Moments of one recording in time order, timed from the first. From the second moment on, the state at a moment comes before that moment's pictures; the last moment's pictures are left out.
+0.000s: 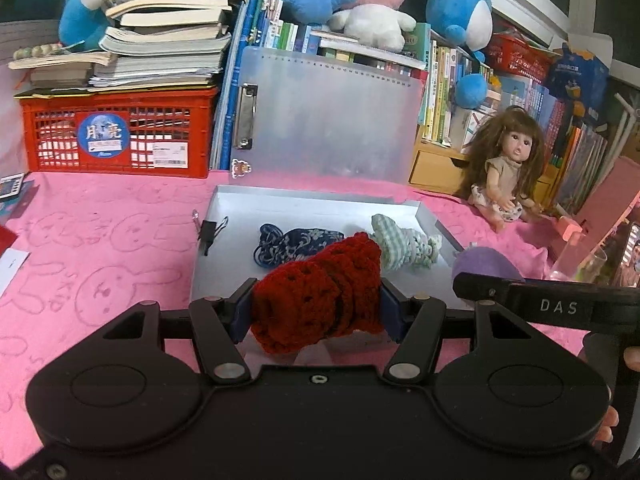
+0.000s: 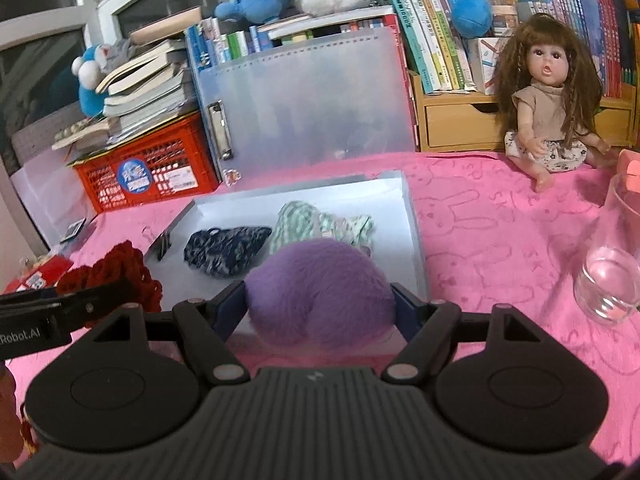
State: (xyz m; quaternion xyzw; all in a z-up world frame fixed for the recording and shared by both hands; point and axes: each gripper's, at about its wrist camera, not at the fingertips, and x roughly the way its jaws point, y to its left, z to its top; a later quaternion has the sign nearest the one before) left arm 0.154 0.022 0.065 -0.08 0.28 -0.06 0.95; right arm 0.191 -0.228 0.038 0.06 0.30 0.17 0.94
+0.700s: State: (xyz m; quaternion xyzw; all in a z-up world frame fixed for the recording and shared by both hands) left arm 0.231 0.029 0.024 -0.12 0.34 -0.04 0.93; right arm 0.244 -0.207 0.023 0.04 0.34 0.16 0.93
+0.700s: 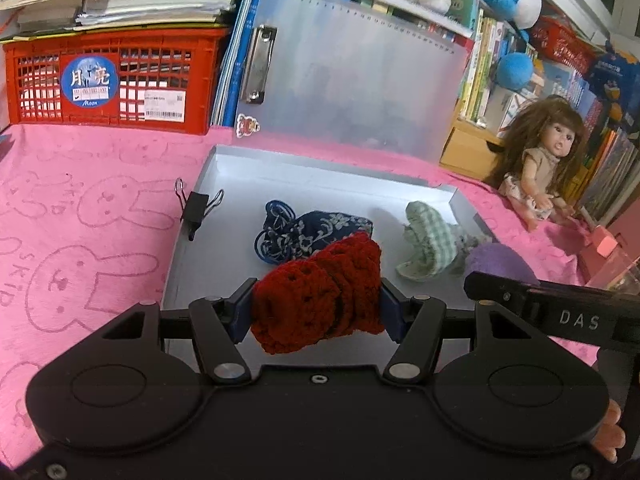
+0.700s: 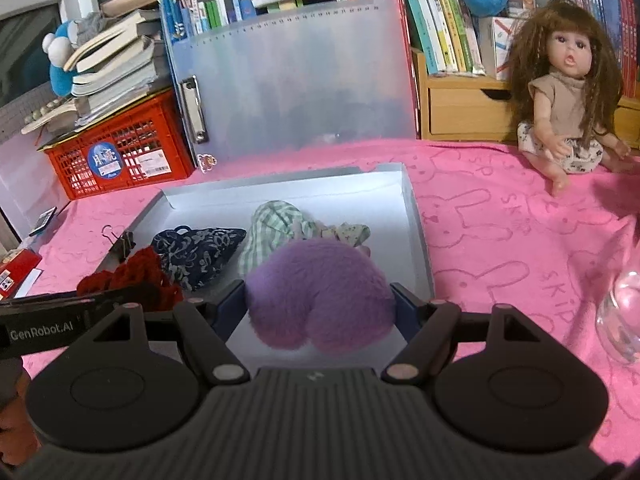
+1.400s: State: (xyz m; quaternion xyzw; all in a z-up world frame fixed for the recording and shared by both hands) left arm 0.266 0.025 0.006 -0.11 0.36 -0.03 0.93; right arm 0.272 -0.201 0.002 0.05 0.37 0.15 0.92
